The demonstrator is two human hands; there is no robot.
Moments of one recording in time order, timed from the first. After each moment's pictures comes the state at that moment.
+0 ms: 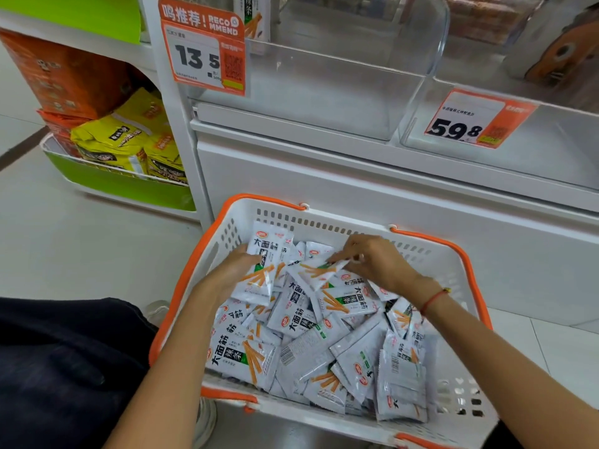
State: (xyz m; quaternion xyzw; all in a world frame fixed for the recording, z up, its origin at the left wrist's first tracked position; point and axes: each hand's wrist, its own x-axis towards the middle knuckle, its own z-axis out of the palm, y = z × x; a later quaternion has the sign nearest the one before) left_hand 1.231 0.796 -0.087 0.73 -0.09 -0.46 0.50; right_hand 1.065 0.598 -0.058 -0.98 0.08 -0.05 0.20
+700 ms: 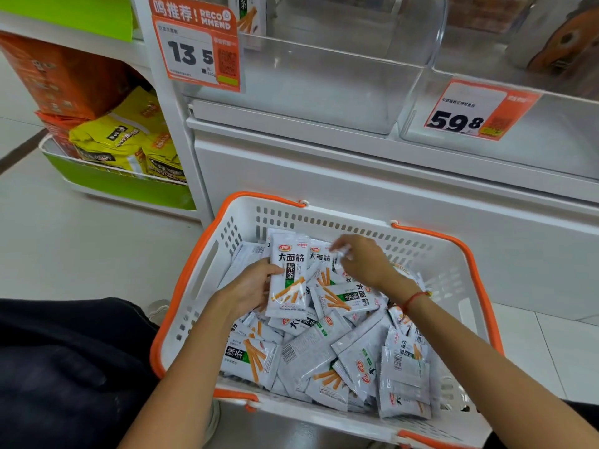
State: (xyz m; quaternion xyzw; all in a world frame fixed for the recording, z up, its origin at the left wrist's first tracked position) left_hand 1.203 0.791 -0.101 0.63 -0.03 -0.57 0.54; right_hand 1.078 0.613 -0.076 -0.92 0.27 0.02 0.30
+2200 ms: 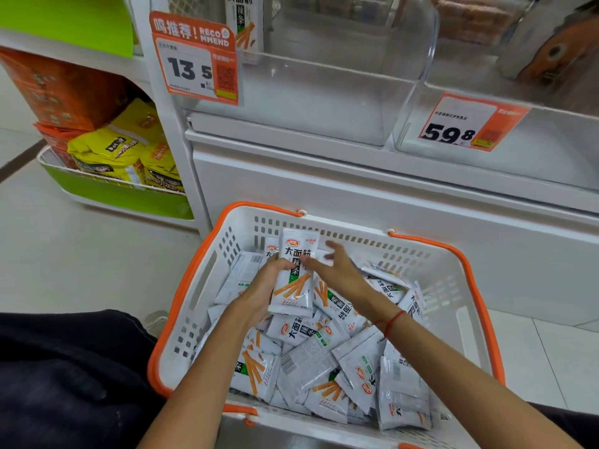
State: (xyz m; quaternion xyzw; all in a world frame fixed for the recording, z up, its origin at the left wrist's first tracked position) left_hand 1.191 0.769 -0.093 0.62 -0.03 -0.51 0.59; right_hand 1.093 0.664 -0.056 -0.72 0.40 -0.01 0.57
